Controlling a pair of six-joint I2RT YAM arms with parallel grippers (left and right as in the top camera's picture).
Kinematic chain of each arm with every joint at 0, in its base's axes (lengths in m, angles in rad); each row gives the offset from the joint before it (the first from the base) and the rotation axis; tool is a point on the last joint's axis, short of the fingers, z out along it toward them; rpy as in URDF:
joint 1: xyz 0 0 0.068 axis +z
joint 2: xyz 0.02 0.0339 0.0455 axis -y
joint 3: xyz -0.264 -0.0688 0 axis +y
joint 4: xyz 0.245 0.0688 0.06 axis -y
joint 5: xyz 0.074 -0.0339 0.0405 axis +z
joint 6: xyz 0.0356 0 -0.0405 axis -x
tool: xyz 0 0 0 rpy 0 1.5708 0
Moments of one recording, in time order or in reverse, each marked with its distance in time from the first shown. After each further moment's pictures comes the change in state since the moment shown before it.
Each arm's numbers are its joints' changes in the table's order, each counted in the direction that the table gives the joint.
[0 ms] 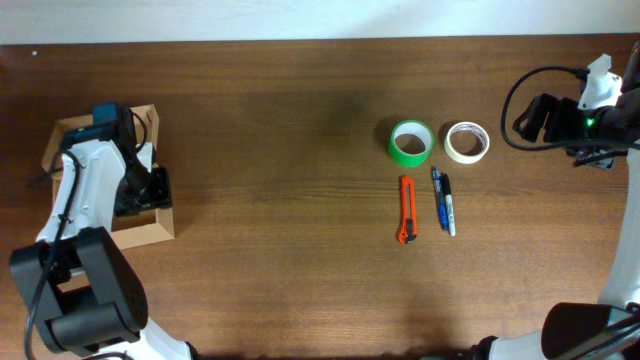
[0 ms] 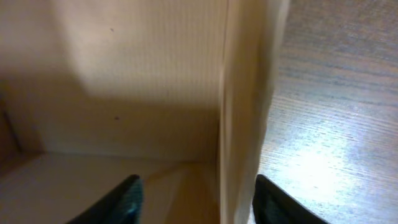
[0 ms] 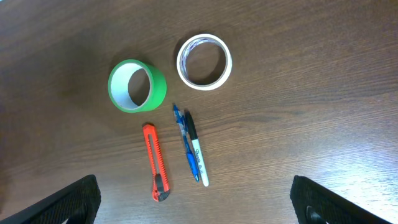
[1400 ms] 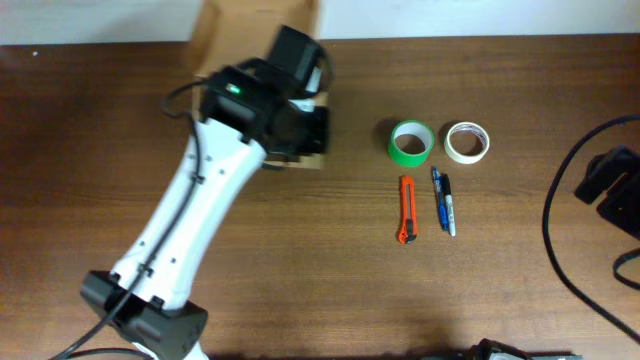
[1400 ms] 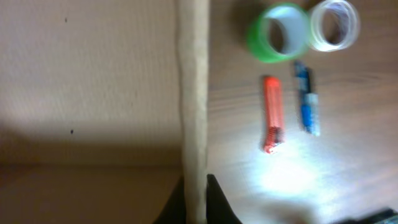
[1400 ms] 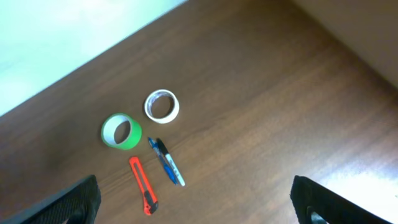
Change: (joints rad) left arm -0.767 -0.004 -0.685 -0.246 -0.163 0.432; right arm 0.000 0.447 -0.166 -0.214 -0.308 -0.240
